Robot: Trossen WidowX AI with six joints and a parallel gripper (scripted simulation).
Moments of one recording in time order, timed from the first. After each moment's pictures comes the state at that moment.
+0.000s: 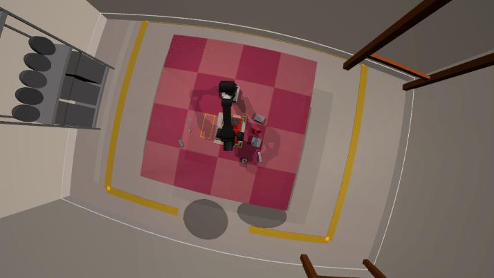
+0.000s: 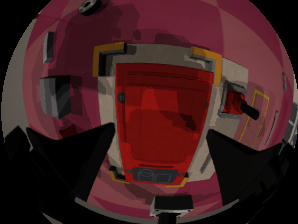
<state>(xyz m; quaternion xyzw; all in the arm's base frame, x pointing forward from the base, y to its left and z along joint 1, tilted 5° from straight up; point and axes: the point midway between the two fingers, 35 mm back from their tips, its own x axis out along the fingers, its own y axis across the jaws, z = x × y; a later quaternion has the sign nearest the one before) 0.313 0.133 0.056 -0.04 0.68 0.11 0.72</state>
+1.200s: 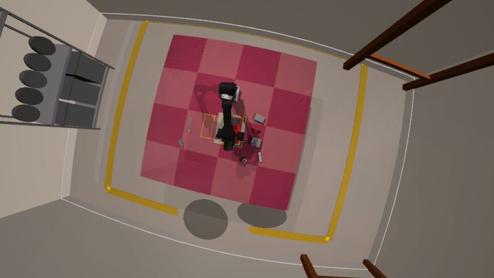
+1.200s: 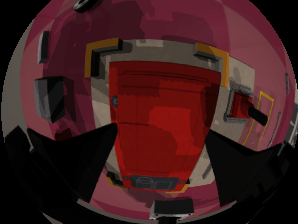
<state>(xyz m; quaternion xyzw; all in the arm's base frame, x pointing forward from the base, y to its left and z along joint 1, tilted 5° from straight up) 0.314 0.134 0.039 -0.04 0.68 0.11 0.72</state>
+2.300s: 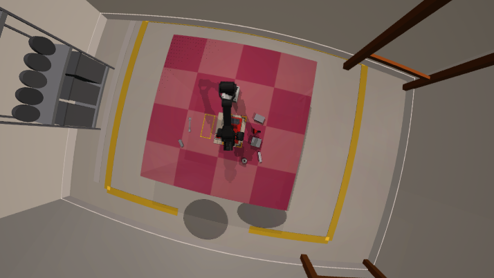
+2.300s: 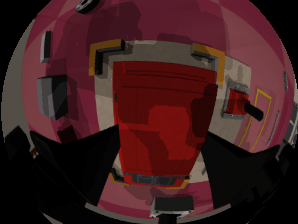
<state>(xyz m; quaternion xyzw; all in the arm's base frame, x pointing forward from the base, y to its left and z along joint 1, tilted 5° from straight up) 0.312 0.133 0.048 -0.04 0.69 0.11 0.72</state>
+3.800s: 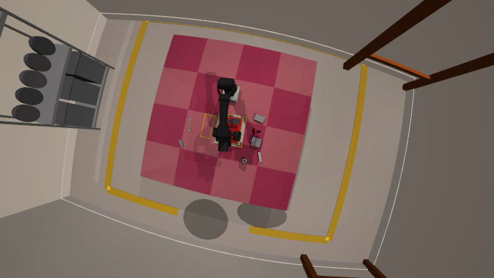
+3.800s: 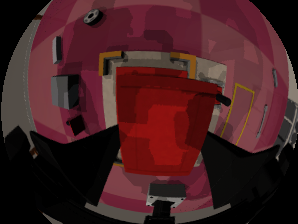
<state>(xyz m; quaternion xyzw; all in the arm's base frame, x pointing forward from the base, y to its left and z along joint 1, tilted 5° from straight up) 0.317 0.111 0.102 -0.05 0.69 0.11 0.72</state>
